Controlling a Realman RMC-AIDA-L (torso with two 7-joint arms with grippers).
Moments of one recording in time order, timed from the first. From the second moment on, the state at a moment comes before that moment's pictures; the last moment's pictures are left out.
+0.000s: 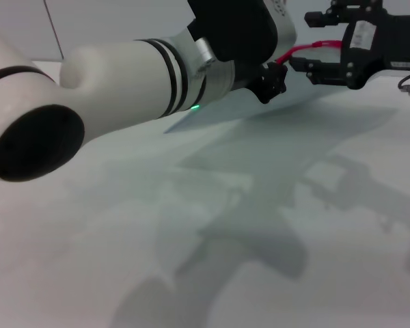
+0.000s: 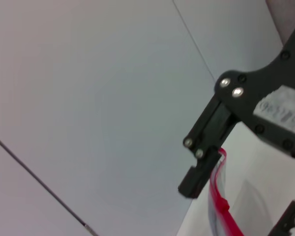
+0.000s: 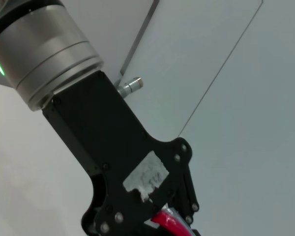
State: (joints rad) left arm -0.48 -2.03 -1.19 -1.64 2.82 -0.67 0.44; right arm 0.58 2.03 -1.11 -1.25 -1.90 -1.27 1.41
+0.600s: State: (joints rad) left arm -0.48 -2.03 -1.19 -1.65 2.80 -0.68 0.44; right arm 0.58 2.03 -1.11 -1.23 -1.90 -1.22 1.38
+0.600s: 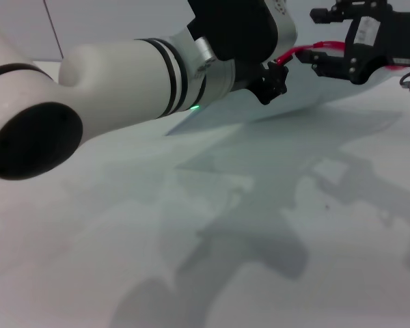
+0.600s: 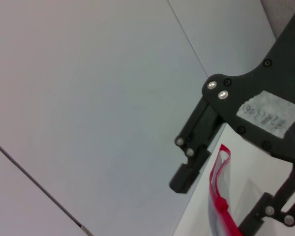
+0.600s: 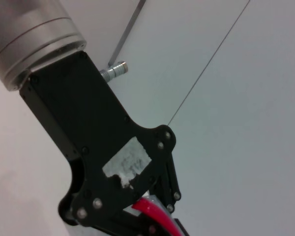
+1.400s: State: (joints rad) left arm -0.49 -2.03 -1.19 -1.65 2.80 -0.68 0.44; right arm 0.59 2.02 -1.15 -1.22 -1.89 -1.22 1.38
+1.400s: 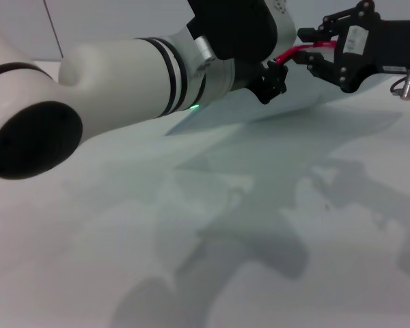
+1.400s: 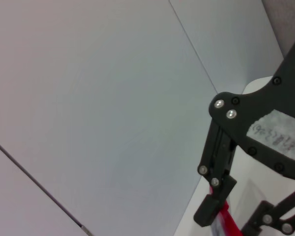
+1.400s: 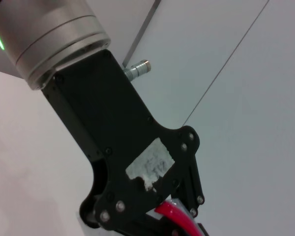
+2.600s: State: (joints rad) left arm -0.48 -2.03 -1.19 -1.66 2.80 -0.68 0.44; right arm 0.59 2.02 -1.14 -1.18 -1.90 -1.17 1.38
